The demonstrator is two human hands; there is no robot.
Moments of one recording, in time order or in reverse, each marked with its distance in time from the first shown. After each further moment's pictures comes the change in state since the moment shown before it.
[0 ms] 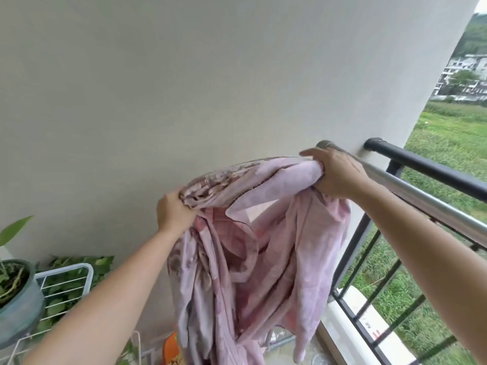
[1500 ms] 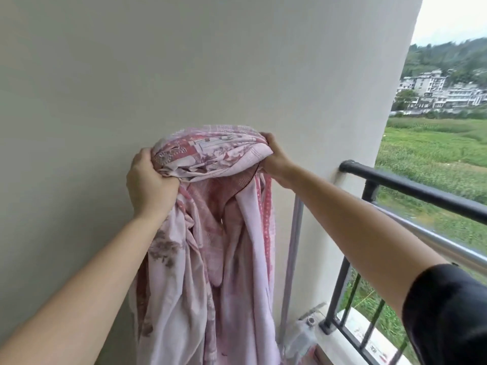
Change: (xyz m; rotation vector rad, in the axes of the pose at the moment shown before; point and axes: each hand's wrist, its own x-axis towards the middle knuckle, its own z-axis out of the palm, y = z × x) left_hand 0.094 0.116 -0.052 -0.150 0.366 0.270; right_hand 0.128 -0.045 0.021 1.006 0.059 0.169
